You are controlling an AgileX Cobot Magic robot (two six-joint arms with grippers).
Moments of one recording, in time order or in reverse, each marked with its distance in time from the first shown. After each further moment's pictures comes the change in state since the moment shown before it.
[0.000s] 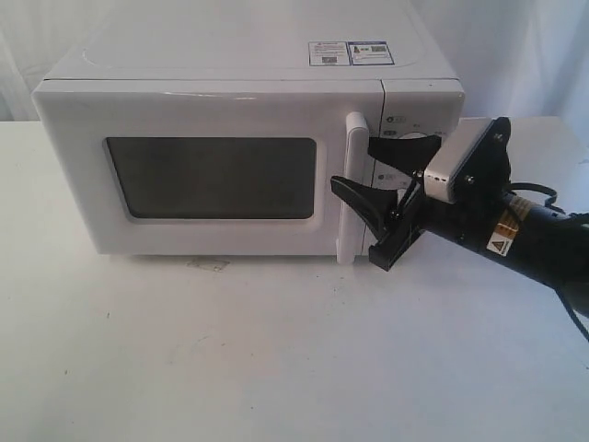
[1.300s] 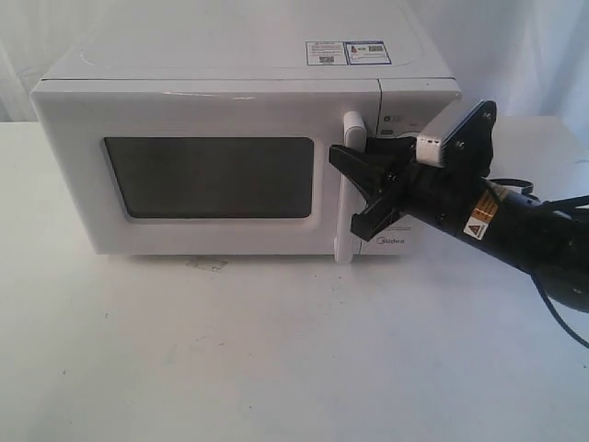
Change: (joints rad) left arm 0.000 0.000 0.000 0.000 0.004 0.000; right arm 0.053 0.073 -0.083 0.053 -0.020 0.182
